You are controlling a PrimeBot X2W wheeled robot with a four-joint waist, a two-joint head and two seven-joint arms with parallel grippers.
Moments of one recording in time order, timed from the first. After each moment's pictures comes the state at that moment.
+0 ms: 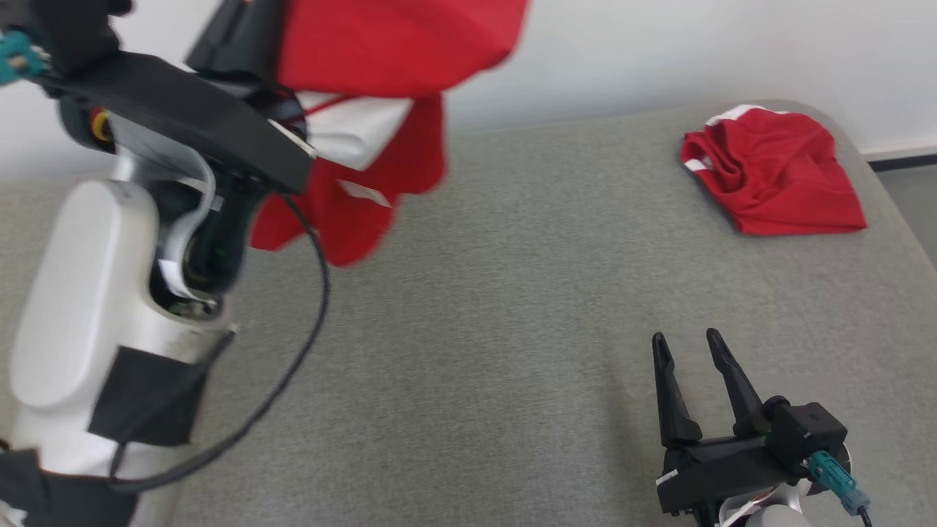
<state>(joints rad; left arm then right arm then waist) -0.92 0.24 -0.27 0.18 -0.79 -0.07 0.14 -0.14 -0.05 0.06 0.23 0.19 0.13 -0.26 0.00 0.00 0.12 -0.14</state>
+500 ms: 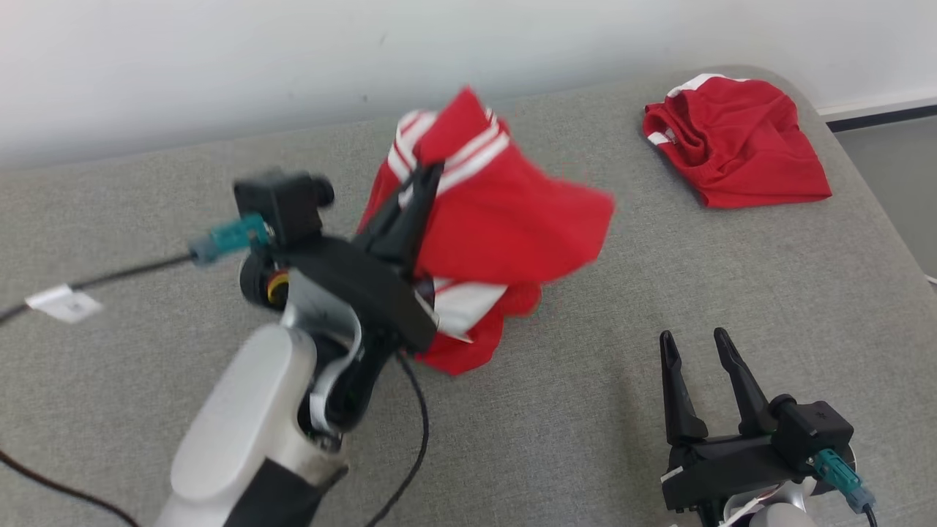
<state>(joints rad) -0.69 0.11 -0.43 0.21 -0.79 -0.05 0.12 -0.14 -0.05 0.04 0.24 0.20 0.13 -0.26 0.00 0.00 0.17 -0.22</state>
